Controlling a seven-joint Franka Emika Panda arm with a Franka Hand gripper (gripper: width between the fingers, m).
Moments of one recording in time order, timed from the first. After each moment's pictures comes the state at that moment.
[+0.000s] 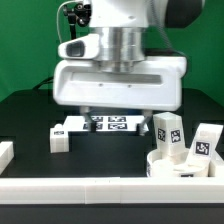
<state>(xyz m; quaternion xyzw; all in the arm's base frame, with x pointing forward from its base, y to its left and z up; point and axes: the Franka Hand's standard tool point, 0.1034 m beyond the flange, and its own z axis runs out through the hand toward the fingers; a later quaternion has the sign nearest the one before) 0.581 -0.036 0.067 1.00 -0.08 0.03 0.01</state>
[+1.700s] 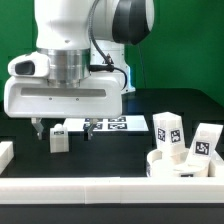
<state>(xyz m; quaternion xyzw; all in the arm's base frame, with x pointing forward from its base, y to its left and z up) 0.527 -0.109 0.035 1.00 0.02 -0.05 0.02</state>
